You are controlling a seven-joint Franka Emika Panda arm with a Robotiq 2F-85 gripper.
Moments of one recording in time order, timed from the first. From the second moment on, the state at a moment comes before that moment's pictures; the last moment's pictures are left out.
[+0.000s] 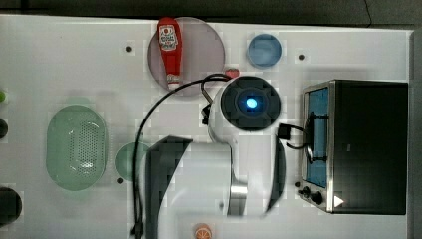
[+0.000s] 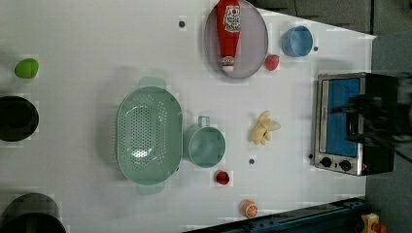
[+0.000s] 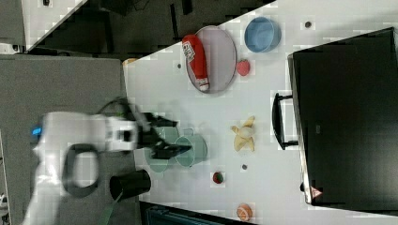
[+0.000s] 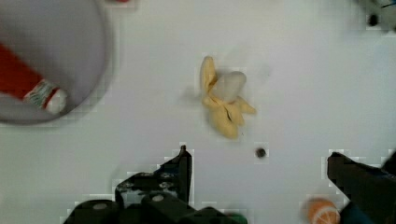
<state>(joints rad) -0.01 -0.06 -0.04 -2.15 0.01 0.38 0.07</state>
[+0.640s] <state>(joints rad) -0.02 0.15 -0.02 -2.31 -0.03 0.81 0.07</state>
